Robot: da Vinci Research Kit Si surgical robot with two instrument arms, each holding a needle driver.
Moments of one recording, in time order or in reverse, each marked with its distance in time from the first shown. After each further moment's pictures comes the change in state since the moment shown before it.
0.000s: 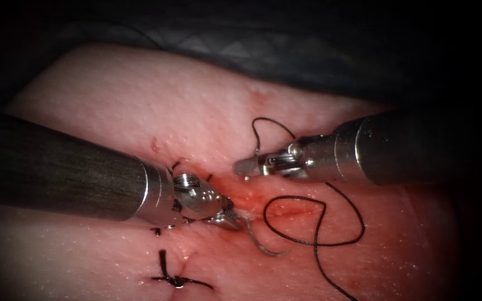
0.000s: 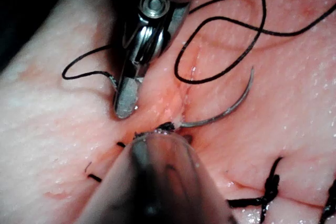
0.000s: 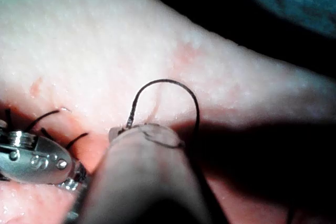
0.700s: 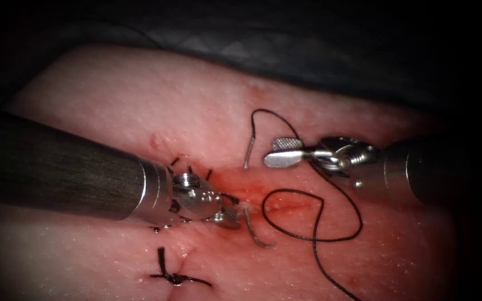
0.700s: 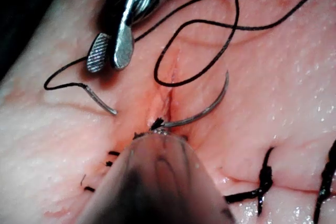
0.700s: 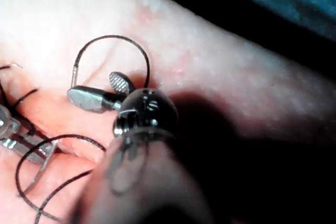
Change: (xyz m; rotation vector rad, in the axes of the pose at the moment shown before) right arm 0.005 0.005 -0.007 0.210 0.426 -0.358; left arm 0.001 0.001 -0.001 0.047 0.005 0.171
